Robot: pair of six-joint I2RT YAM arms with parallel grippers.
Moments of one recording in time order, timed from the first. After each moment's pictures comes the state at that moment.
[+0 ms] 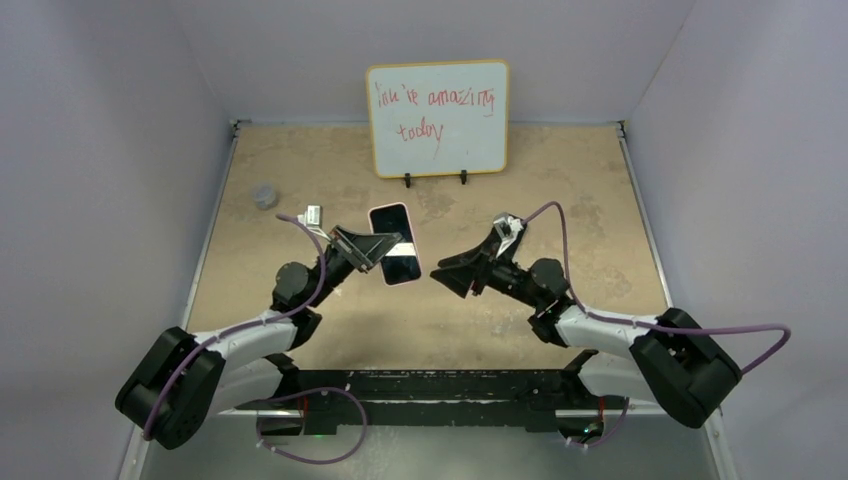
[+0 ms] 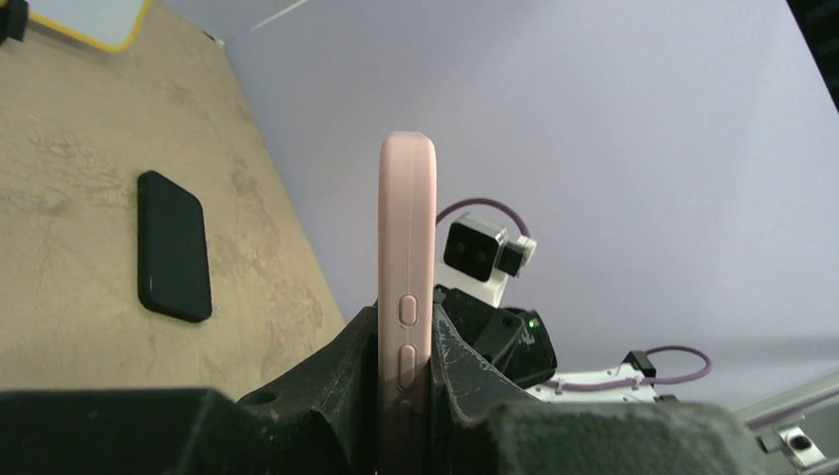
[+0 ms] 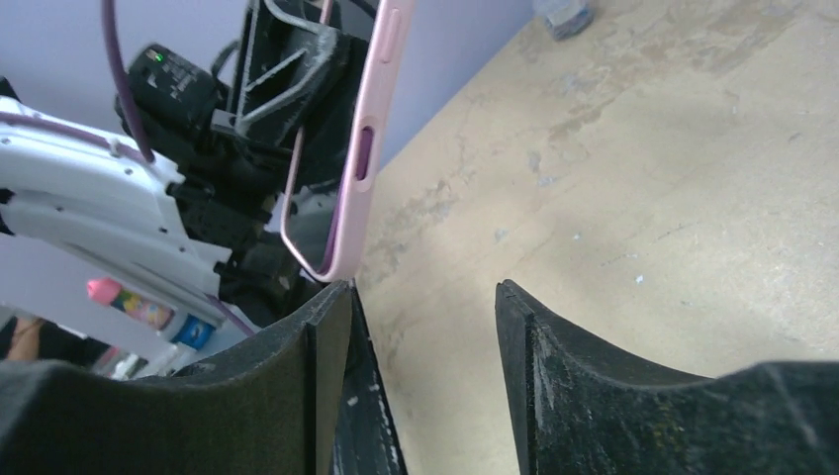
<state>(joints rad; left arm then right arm) -0.54 1.11 0.22 1.18 0.26 -1.27 0.67 1.20 0.27 1.03 -0.48 0.73</state>
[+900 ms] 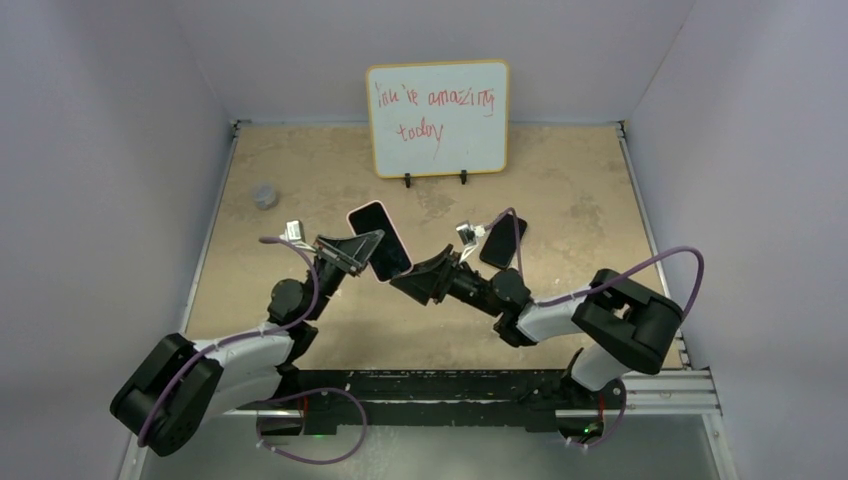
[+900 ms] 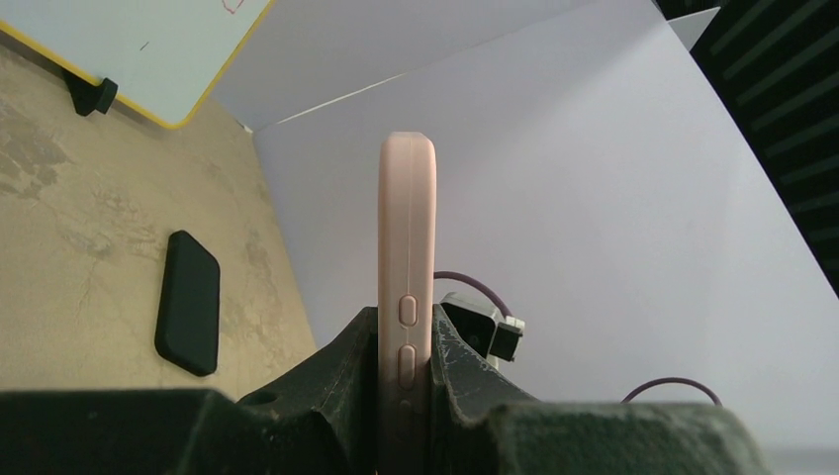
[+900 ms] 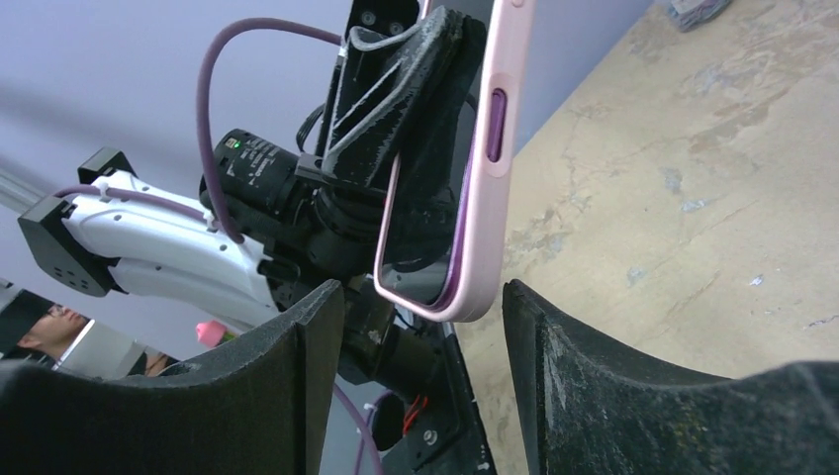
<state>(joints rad) -0.56 1.08 0.11 1.27 0.00 -1.32 0.94 1.53 0.37 1.38 -0.21 0.93</state>
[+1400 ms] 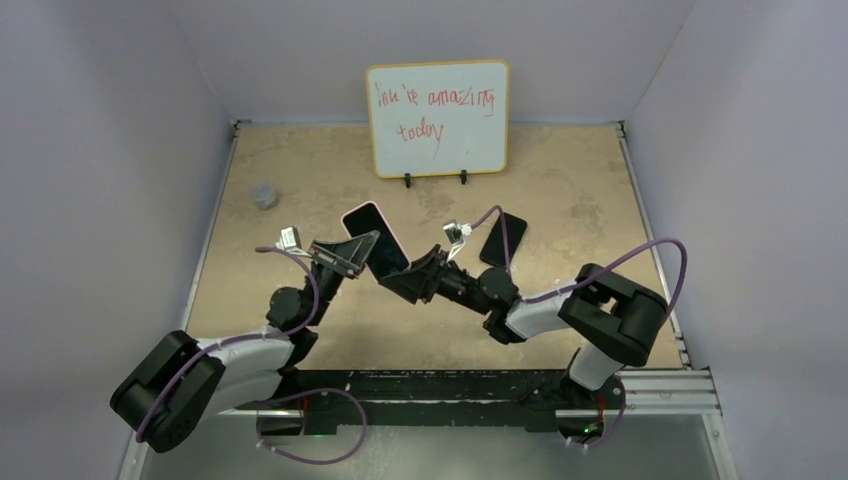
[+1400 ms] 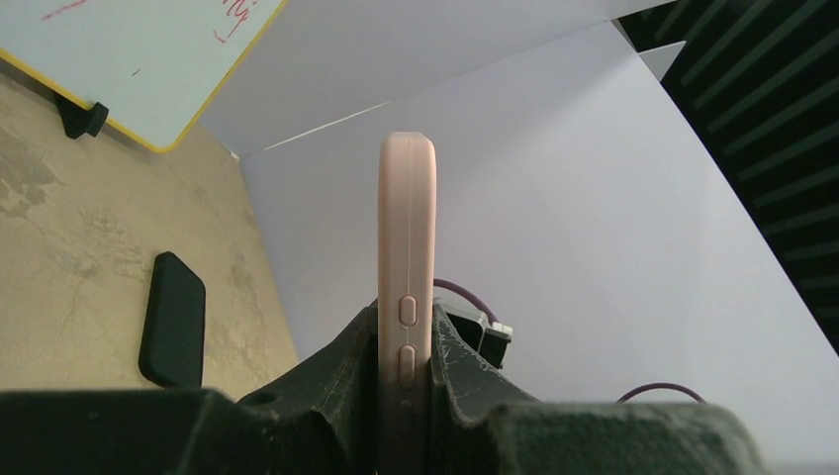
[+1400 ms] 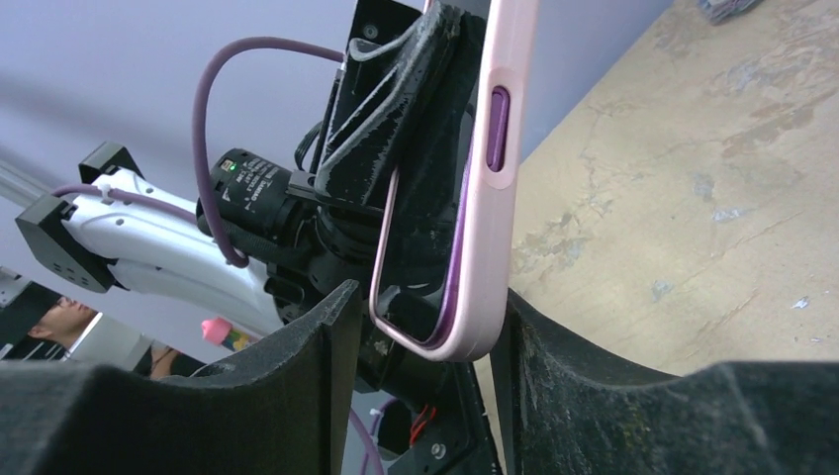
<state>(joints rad) -0.60 1.07 0.07 1.36 -0.10 -1.32 0.98 1.62 0.45 1.39 -0.21 0.93</state>
